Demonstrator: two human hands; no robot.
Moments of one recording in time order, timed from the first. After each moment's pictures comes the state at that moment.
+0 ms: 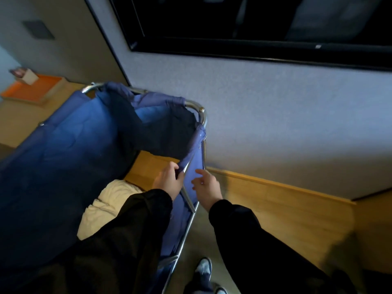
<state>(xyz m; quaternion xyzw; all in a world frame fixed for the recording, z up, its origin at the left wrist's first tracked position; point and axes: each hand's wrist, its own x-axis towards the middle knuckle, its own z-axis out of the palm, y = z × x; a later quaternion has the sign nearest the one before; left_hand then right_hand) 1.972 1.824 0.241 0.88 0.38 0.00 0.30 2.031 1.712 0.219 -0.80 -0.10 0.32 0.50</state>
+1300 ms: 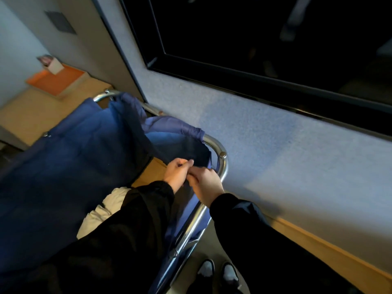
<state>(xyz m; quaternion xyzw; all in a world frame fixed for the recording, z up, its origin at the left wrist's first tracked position) 2.141 1.940 0.250 0.61 0.52 0.10 0.59 2.204 1.851 0.227 -0.78 -0.48 0.19 0.36</state>
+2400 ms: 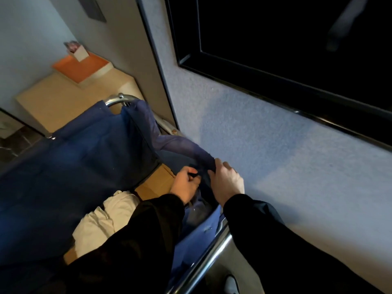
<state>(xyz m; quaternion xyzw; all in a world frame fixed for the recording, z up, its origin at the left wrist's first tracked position) 2.120 1.978 0.204 0.67 0.52 0.09 0.53 2.225 1.904 0.209 -0.88 -0.41 0.16 0.16</state>
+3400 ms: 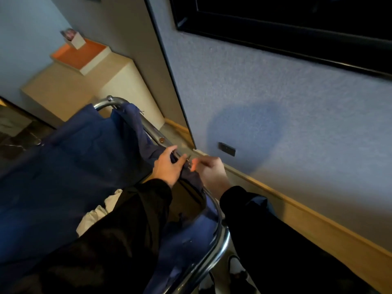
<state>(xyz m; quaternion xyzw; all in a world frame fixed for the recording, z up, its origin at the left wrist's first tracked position) 2.020 1.944 0.229 0.72 0.56 0.09 0.41 2.116 1.851 0.211 -0.72 -0.23 0.39 0.53</state>
